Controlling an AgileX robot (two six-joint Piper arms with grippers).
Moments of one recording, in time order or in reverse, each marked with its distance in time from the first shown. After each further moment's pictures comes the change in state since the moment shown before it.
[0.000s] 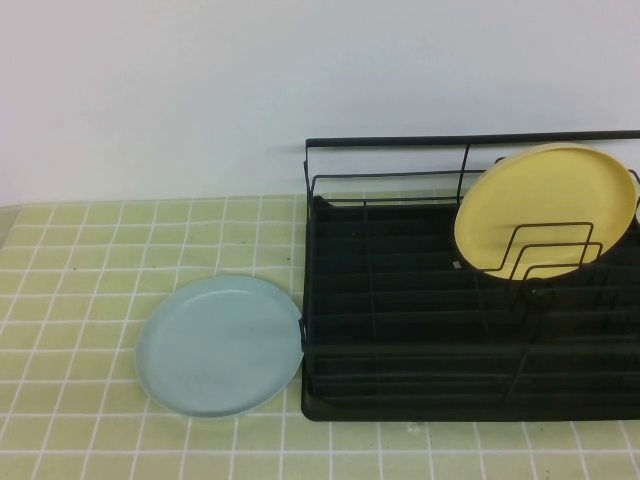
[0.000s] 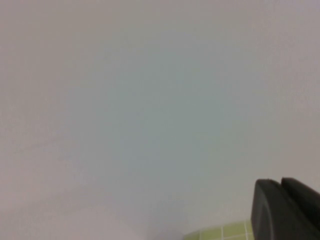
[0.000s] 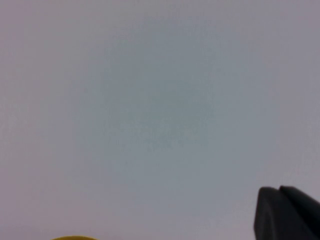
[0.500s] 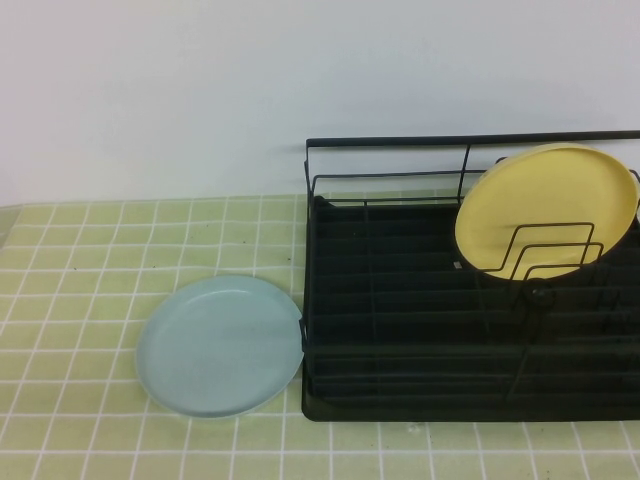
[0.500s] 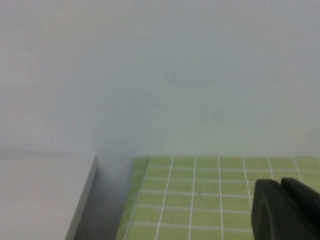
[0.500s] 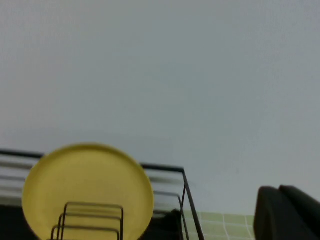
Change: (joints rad) right arm 0.000 0.002 -0.185 0.004 0.482 -0.034; left arm 0.000 0.147 -0.052 -0.111 0.161 -0.168
